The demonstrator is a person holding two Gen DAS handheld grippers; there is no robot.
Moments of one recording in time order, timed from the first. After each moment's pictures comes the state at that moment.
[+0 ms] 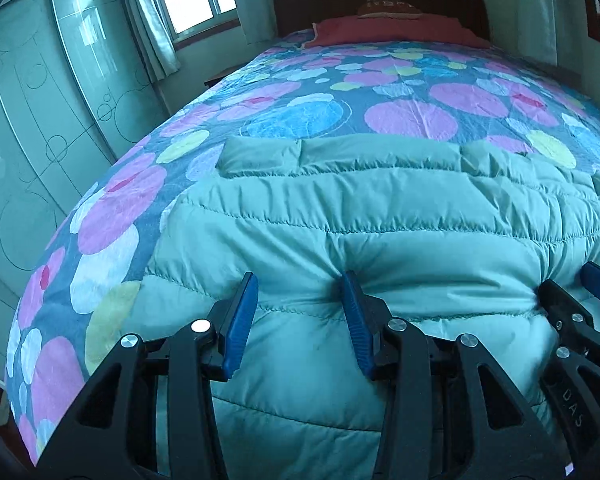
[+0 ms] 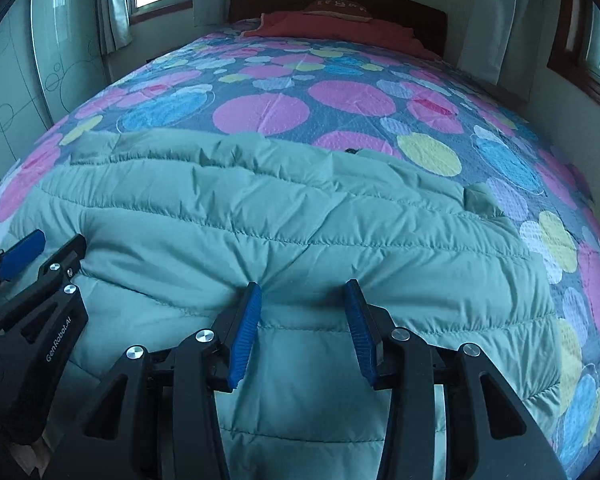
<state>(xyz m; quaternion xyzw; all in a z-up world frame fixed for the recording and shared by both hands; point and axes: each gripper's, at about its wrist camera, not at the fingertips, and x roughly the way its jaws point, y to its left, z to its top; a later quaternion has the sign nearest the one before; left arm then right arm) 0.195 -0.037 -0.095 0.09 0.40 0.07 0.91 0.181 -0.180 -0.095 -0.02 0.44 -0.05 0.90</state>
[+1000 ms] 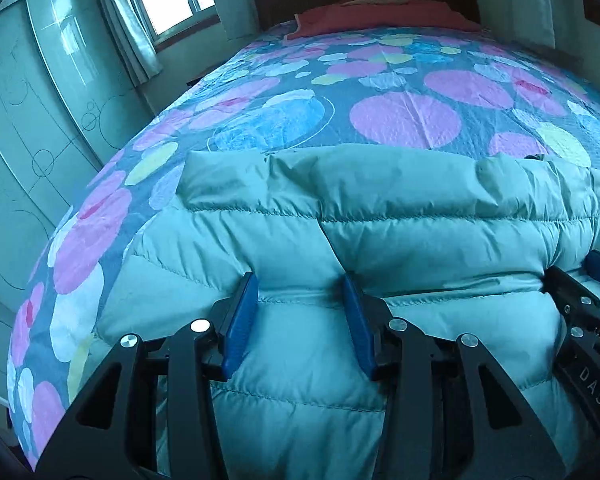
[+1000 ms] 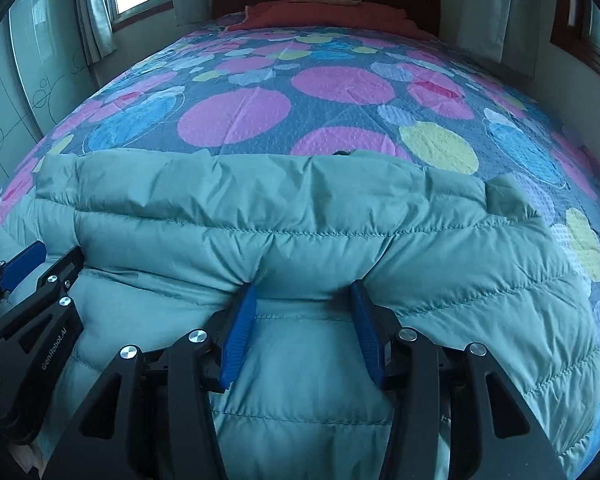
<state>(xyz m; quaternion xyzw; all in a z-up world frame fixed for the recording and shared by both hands) 0.246 -0.049 -0.100 0.11 0.41 0.06 0.90 0.231 -0.203 -0.106 0.03 0.45 -0.05 0.89</state>
